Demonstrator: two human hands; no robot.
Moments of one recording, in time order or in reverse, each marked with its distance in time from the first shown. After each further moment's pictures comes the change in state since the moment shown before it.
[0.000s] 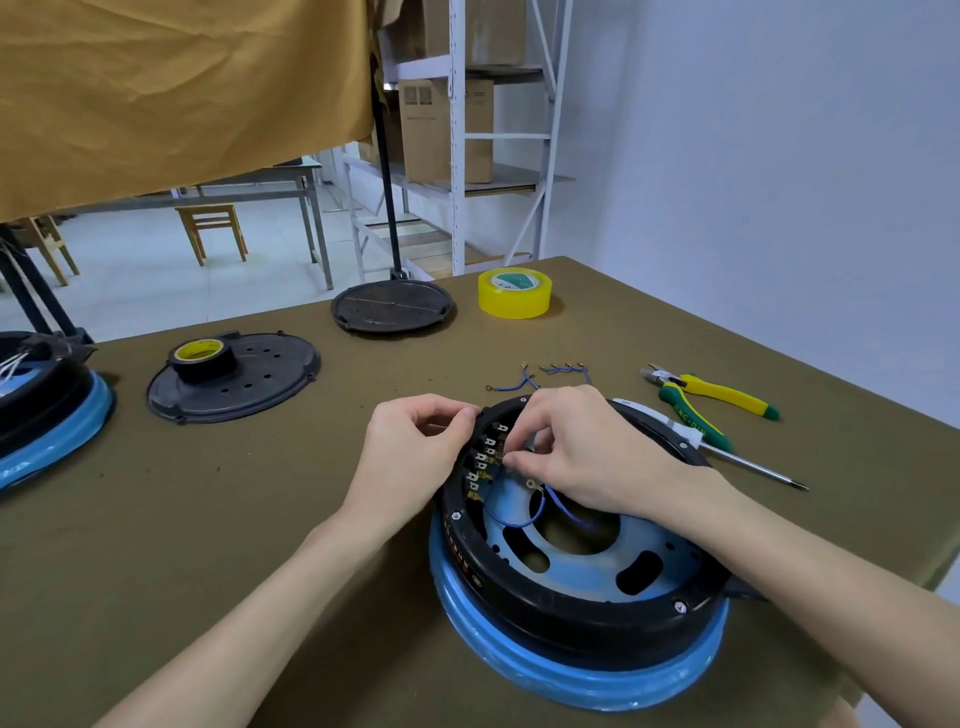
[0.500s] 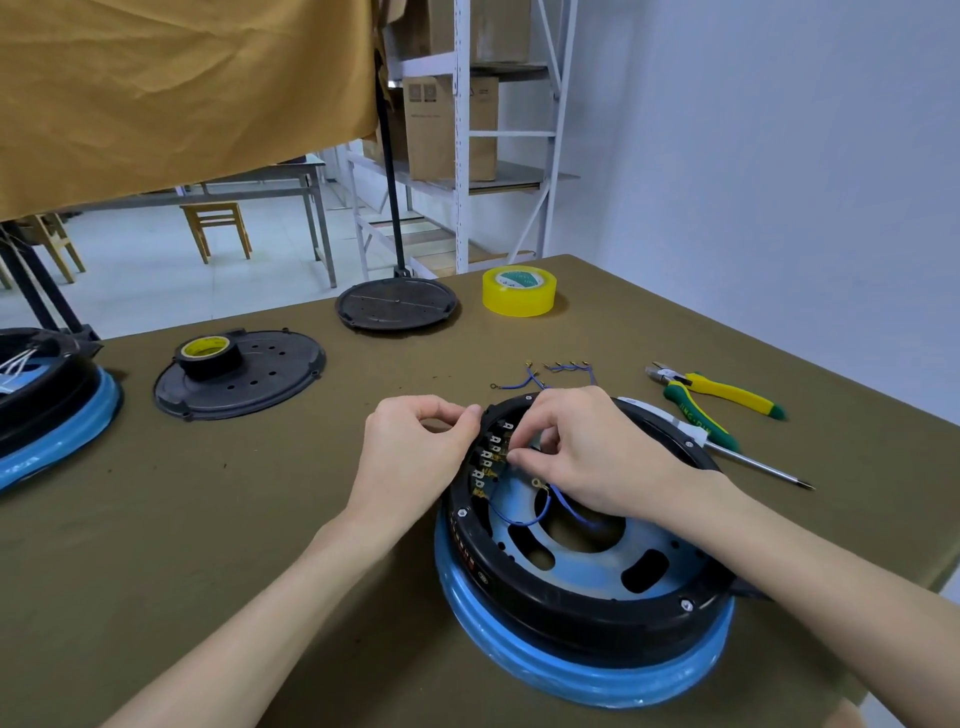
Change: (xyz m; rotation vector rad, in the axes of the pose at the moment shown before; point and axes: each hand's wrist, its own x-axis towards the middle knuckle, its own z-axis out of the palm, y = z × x) left_hand -0.002 -0.001 0.000 0.117 0.070 -0.020; right_hand -0.003 -0.003 0.002 -0.021 0.025 0.000
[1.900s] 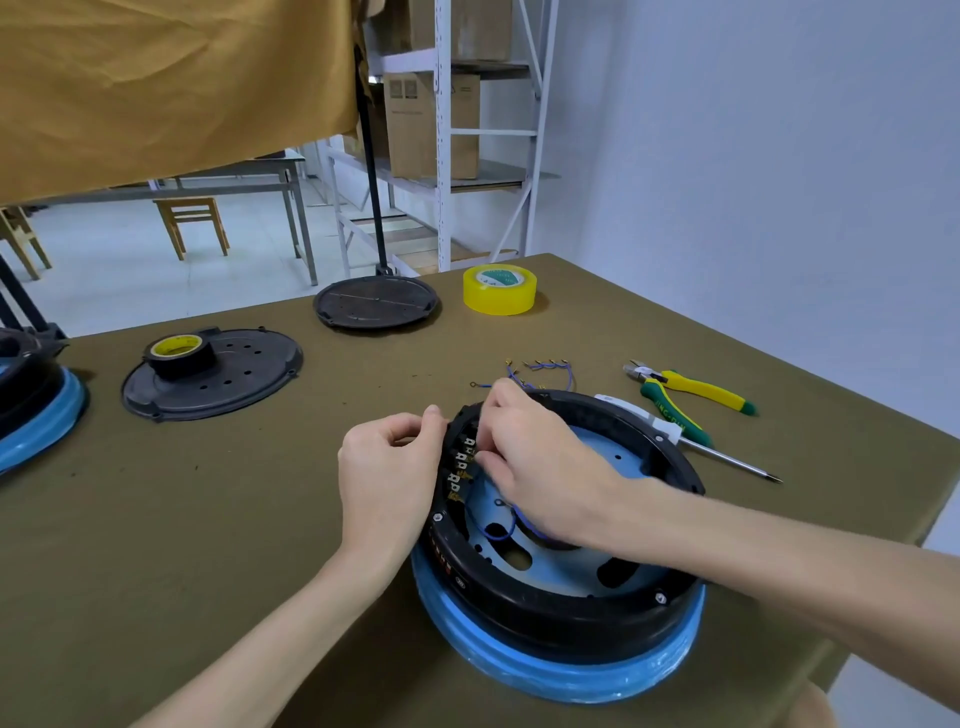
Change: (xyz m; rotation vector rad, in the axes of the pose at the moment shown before) left_hand -0.024 0.005 0.011 -0.120 0.156 -0.080; right_hand -0.002 -0.028 0.012 -0.150 -0.068 0.028
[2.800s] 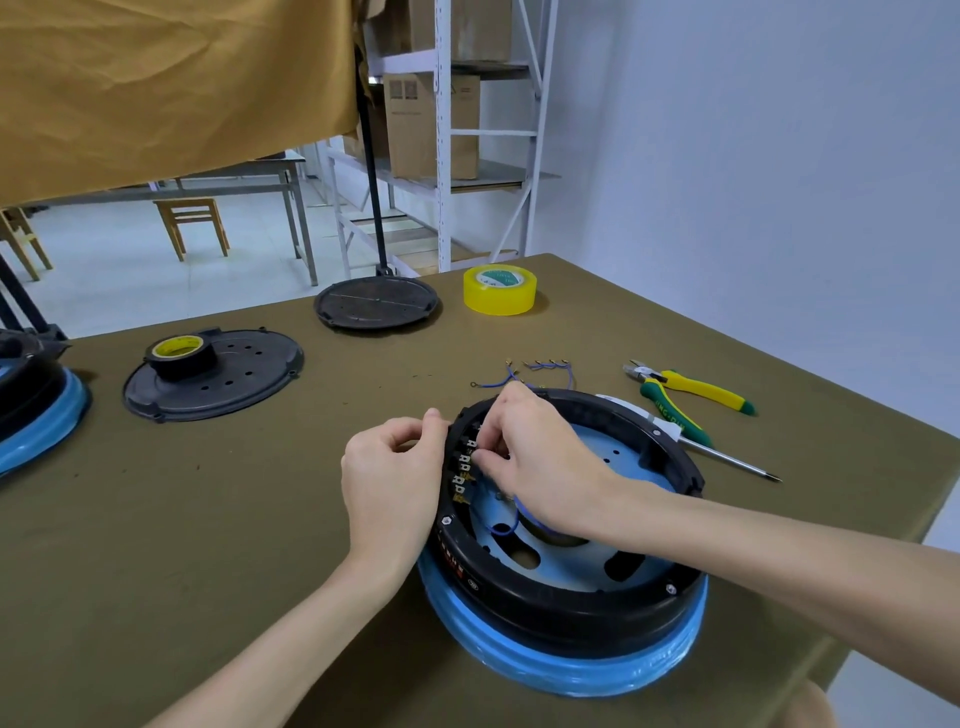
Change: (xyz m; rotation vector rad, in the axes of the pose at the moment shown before) left_hand -0.007 0.002 0.005 0.005 0.069 -0.020; right_hand 0.007 0.010 0.012 0.133 0.080 0.062
